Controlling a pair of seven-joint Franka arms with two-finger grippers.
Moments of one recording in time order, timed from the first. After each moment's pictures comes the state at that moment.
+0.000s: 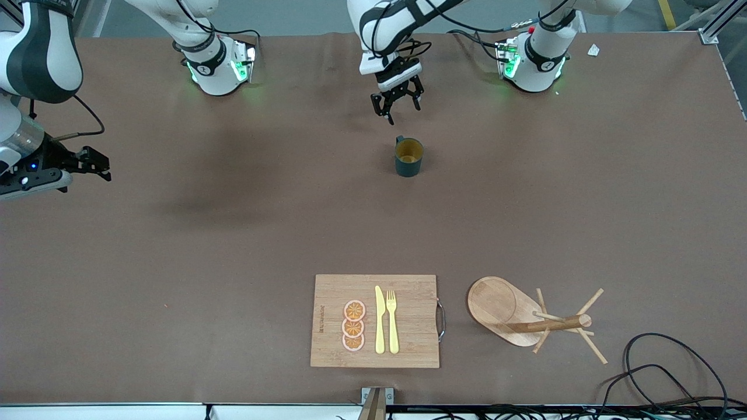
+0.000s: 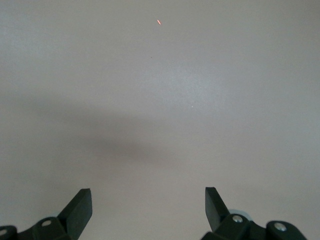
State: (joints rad) left arm -0.42 0.56 -1.02 -2.16 1.08 1.79 -2.56; right arm -0.23 -0.10 0.04 -2.12 -0.04 2.06 -0.49
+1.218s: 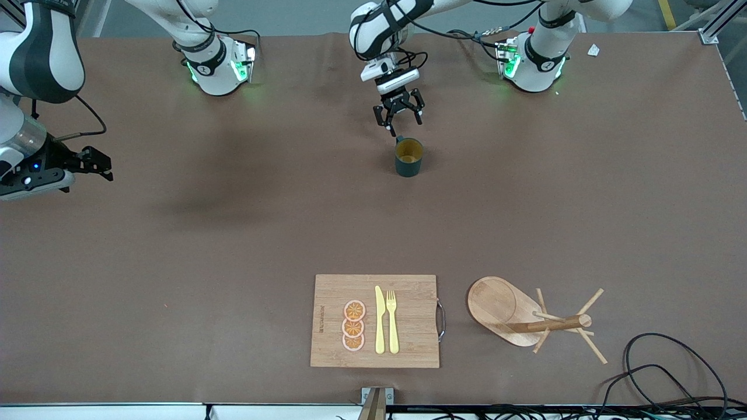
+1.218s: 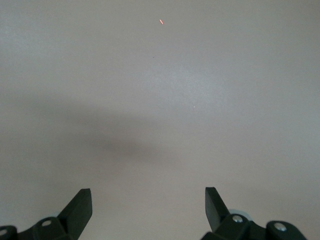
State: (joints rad) left arm -0.69 0.66 -0.79 -2.13 1.28 1.66 -2.74; right arm -0.23 -0.10 0.04 -2.13 -0.04 2.06 -0.49
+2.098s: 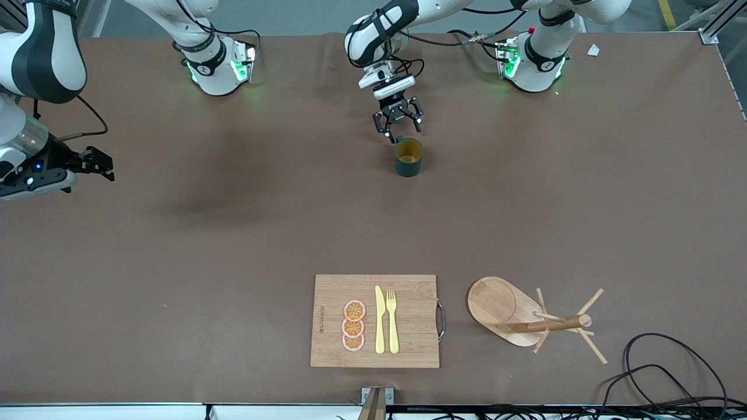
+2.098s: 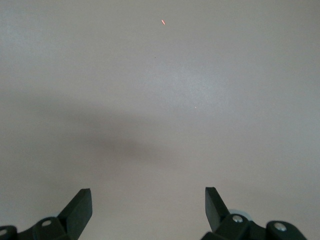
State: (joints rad) left arm -0.81 0.72 -0.68 -2.08 1.34 1.63 -2.75; right arm -0.23 -0.10 0.05 -2.13 -0.04 2.06 -0.49
